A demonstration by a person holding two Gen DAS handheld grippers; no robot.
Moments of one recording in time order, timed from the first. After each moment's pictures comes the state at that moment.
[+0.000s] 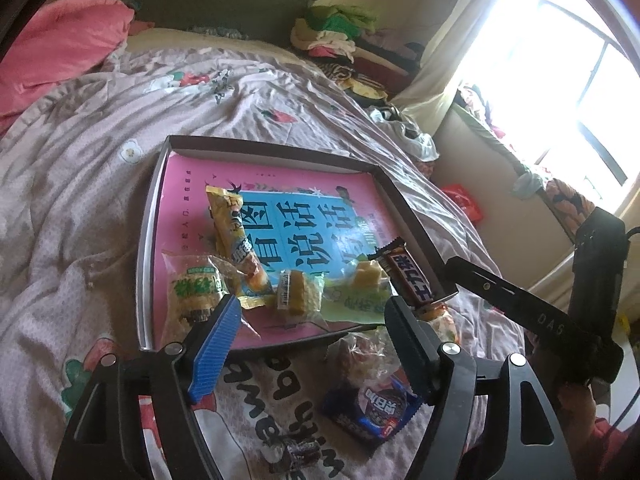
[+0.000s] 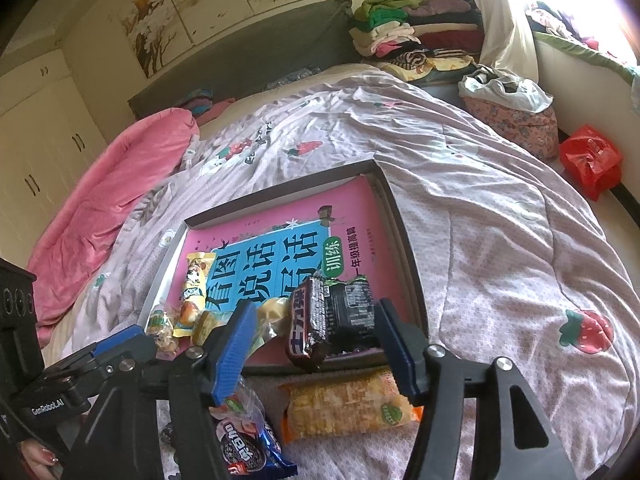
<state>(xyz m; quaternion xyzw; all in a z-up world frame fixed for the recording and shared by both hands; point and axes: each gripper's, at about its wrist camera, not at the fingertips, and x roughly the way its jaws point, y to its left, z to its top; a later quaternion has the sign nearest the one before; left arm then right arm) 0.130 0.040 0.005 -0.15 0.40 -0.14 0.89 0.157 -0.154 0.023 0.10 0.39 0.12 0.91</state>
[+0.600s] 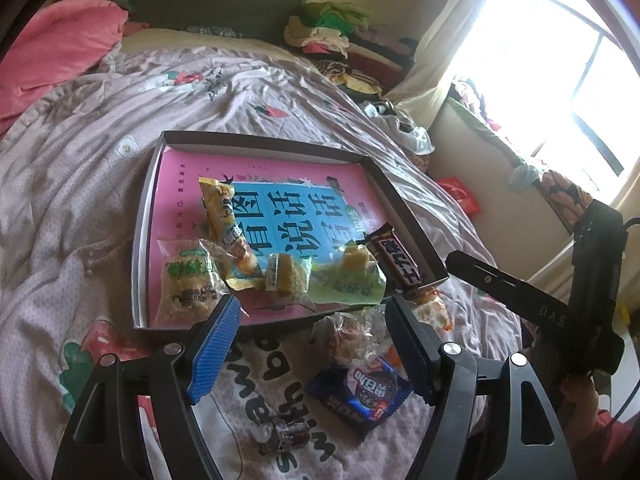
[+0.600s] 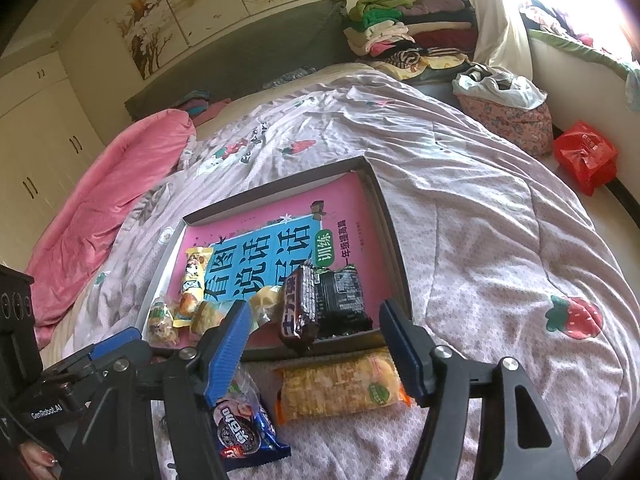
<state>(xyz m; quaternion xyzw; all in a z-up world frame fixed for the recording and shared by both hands) 0.116 0.033 0.008 -0.14 0.41 -0.15 0.89 0.142 -0.161 0.026 0.11 0.39 0.12 0.91</state>
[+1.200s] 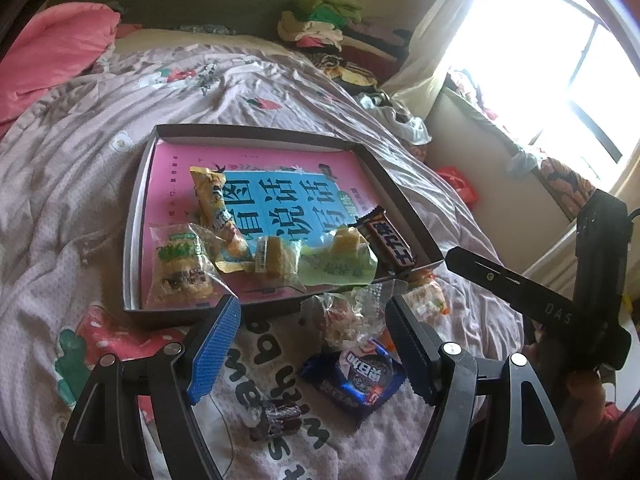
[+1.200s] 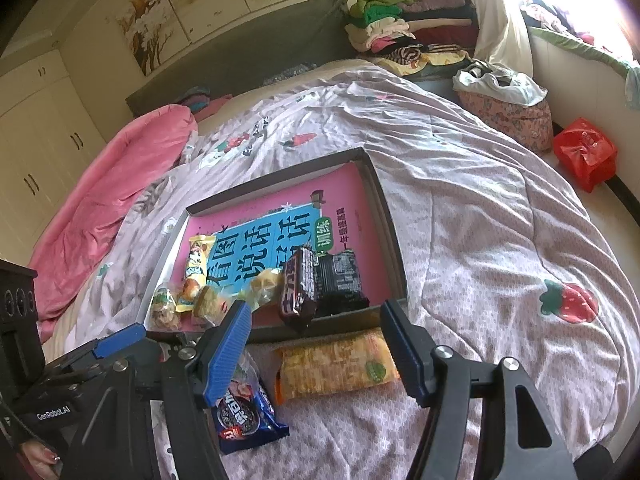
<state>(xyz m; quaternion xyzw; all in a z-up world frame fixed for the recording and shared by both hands) 0.104 0.022 0.007 -0.13 0.41 -0.16 0.89 0.125 -0.166 0.024 0.11 0.40 0.12 0.90</state>
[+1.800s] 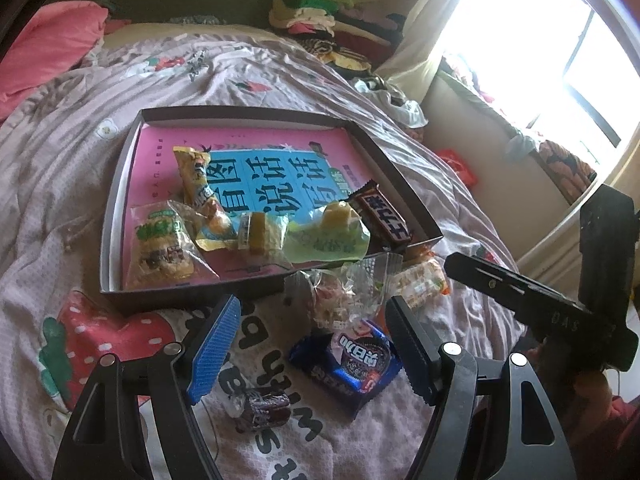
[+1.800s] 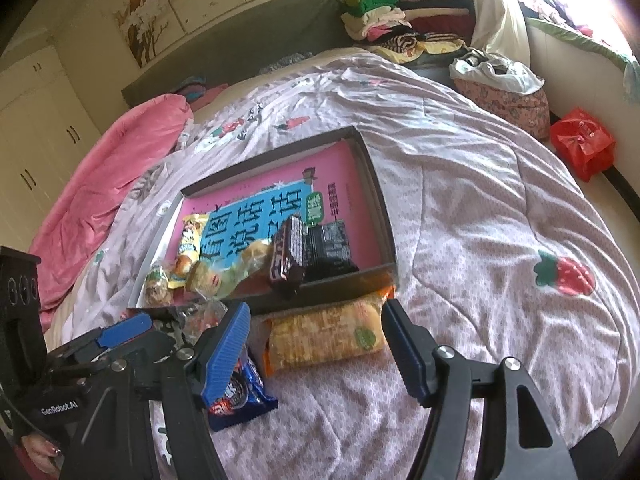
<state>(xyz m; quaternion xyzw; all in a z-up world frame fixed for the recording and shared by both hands) 0.103 0.009 -0.006 -0.11 0.43 -0.17 0.88 0.116 -0.170 0.009 0.11 0.42 0.12 0.89</state>
